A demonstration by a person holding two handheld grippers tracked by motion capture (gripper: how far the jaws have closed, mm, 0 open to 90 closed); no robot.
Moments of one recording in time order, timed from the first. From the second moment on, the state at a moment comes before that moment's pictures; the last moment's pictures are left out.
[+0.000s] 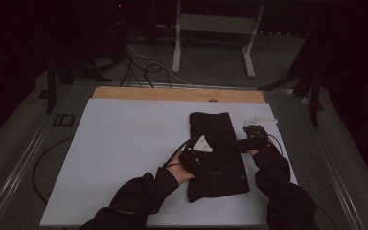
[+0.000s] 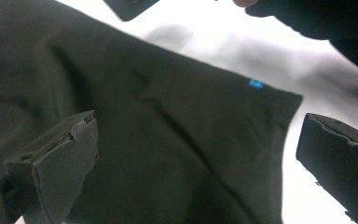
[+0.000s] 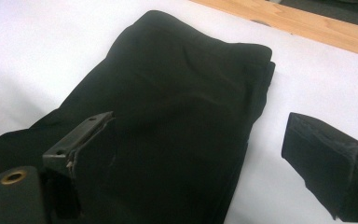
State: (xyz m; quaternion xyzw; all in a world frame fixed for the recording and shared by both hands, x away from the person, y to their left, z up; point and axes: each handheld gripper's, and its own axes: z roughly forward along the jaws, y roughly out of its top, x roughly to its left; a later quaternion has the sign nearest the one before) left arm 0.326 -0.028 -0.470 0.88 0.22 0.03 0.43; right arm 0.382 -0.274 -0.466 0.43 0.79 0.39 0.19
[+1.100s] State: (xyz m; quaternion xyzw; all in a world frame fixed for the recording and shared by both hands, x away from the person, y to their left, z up) left arm 0.386 0.015 -0.483 0.86 0.31 0.04 0.41; right arm 0.400 -0.281 -0.476 0.43 0.80 0.37 0.20
